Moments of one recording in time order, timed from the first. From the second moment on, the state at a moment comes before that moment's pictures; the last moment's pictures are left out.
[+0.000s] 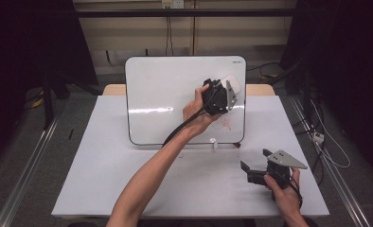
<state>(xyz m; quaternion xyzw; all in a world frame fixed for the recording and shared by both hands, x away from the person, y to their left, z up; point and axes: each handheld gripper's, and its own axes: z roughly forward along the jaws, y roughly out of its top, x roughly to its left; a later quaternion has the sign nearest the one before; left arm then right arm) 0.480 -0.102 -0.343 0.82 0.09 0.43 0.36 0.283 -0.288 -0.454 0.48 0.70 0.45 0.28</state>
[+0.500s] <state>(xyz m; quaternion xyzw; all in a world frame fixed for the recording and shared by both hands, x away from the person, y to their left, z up) 0.484 -0.103 -0.338 0.81 0.10 0.45 0.37 0.283 -0.289 -0.454 0.49 0.70 0.45 0.28</state>
